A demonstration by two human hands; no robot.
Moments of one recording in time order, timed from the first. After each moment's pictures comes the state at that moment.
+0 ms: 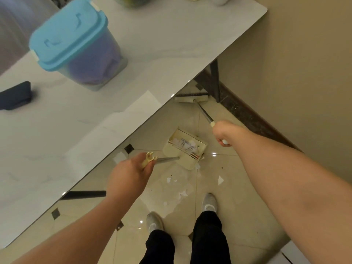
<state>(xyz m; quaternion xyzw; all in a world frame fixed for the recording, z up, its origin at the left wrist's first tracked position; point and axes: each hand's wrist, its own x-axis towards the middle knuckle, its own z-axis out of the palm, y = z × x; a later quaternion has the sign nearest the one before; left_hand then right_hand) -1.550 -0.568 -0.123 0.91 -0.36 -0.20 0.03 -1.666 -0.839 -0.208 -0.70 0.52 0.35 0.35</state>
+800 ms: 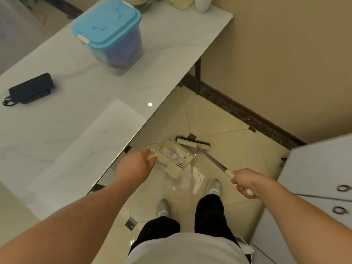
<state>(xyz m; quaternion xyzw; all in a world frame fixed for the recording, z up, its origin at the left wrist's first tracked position) -1.441 -0.334 -0.116 0.82 -0.52 -0.24 0.03 -1.787 -0.460 -0.153 -0.31 0.76 0.19 0.54</state>
